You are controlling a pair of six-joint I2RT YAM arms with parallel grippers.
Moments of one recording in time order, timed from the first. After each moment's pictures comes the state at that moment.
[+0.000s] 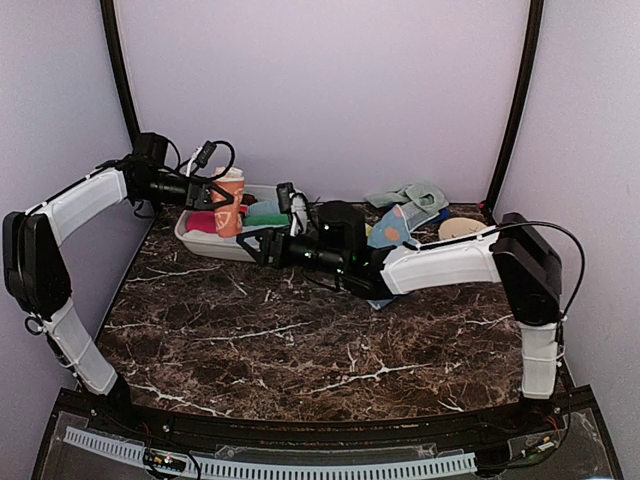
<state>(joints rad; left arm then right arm) -0.13 1.67 1.43 -0.57 1.02 -0.01 1.03 2.11 1.50 0.60 -0.18 0.59</state>
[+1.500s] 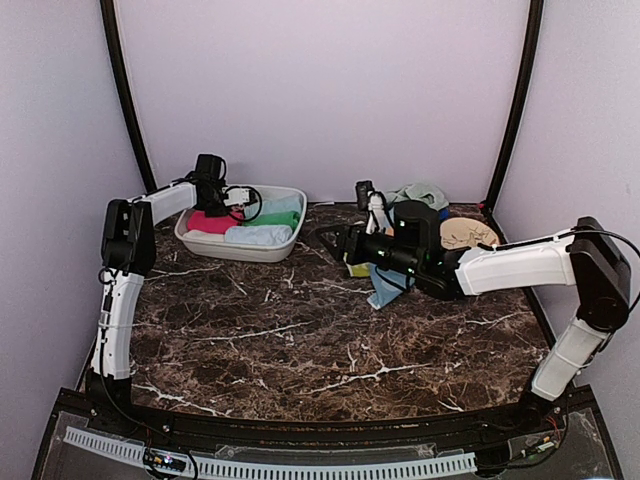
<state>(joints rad) -0.17 2.49 2.17 -0.38 -0.17 1.36 0.85 1.65 0.97 0.54 -0.10 0.50</state>
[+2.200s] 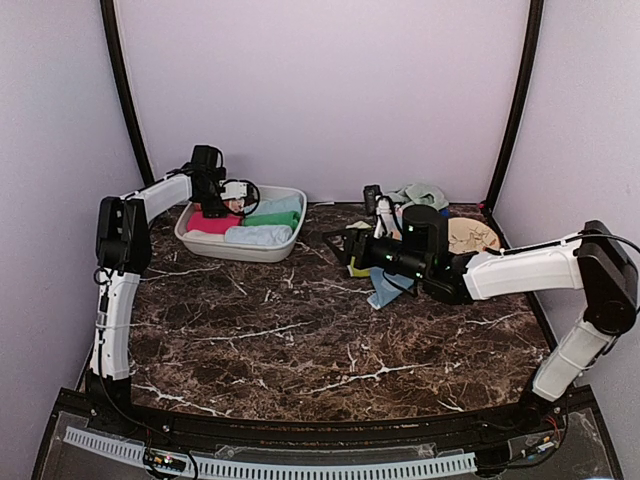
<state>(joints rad) -0.17 2.45 2.19 -0.45 -0.16 1.40 0.84 1.61 0.91 0.56 -0.10 0.51</state>
